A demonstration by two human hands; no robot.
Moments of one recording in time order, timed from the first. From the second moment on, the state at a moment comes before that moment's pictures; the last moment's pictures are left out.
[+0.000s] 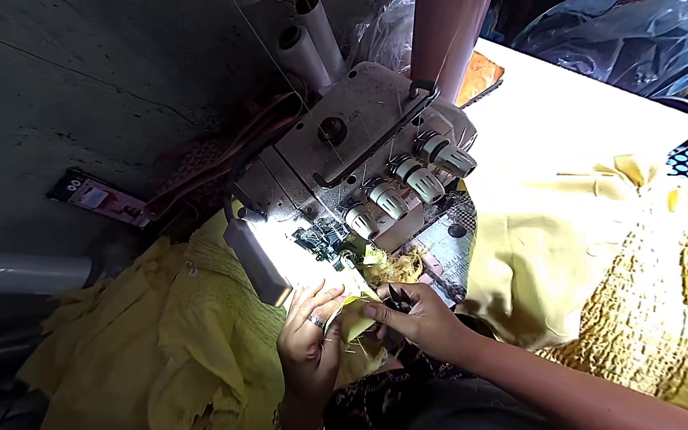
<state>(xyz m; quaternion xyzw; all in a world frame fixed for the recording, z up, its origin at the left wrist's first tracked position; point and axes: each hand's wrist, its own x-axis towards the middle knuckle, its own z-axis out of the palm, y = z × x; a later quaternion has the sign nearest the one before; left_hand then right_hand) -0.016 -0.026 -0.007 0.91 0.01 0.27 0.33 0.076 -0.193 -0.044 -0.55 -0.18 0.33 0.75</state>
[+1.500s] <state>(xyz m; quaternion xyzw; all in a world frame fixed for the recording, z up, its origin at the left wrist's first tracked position) 0.006 0.027 0.005 0.96 0.09 0.24 0.13 0.091 -0.201 -0.103 -0.70 -0.35 0.03 0.62</state>
